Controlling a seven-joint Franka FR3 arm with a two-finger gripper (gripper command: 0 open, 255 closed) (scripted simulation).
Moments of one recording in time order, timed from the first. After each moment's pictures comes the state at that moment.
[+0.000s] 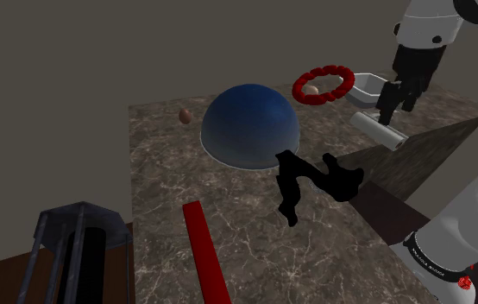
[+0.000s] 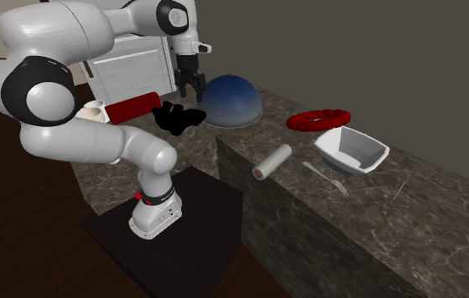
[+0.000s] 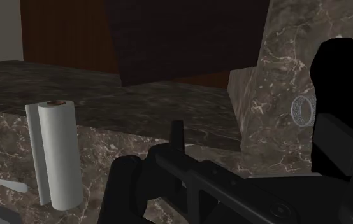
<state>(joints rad) -0.01 -0.83 0.06 -2.43 -0.05 1.43 0.15</state>
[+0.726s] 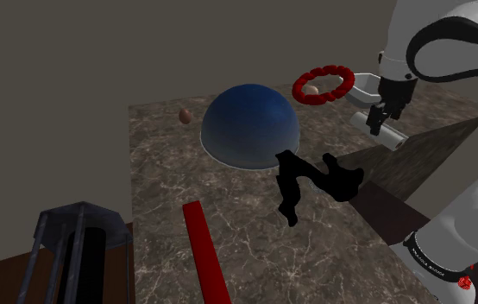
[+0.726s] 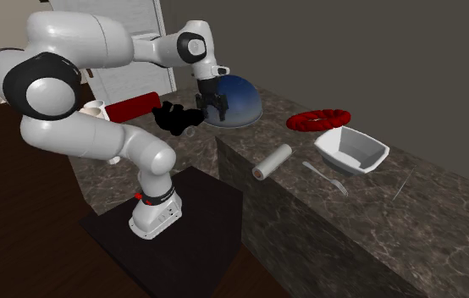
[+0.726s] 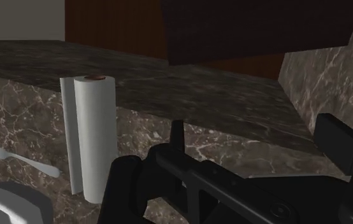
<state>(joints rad) -0.08 -0.78 0.00 -2.61 -0.26 1.70 0.07</state>
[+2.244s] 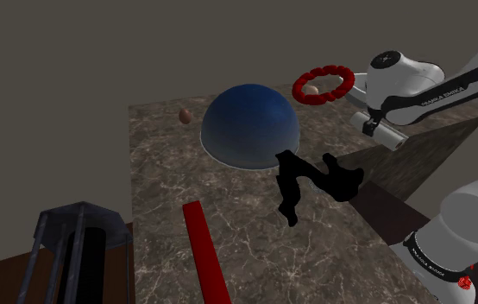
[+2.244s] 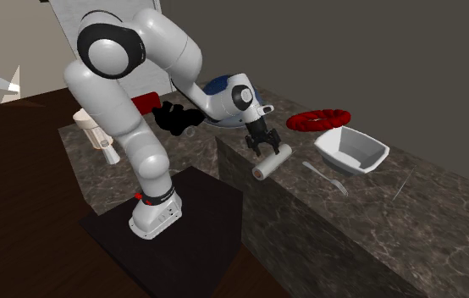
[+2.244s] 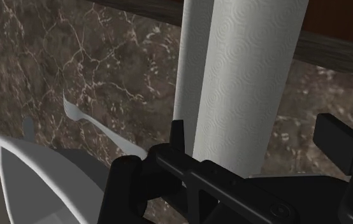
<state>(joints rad) -0.38 -0.23 -0.18 -2.62 -0.93 2.40 0.18</state>
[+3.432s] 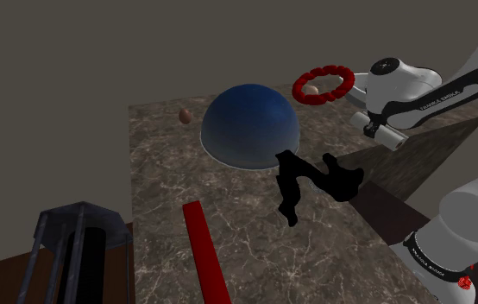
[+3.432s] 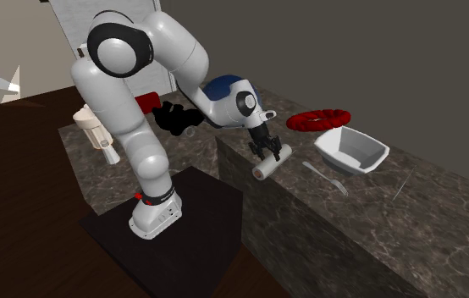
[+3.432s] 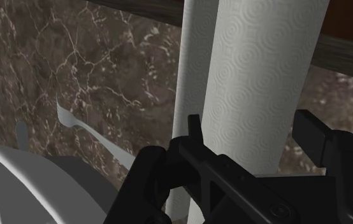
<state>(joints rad) -0.40 -0.17 -0.20 -2.61 -0.99 2.46 0.21</state>
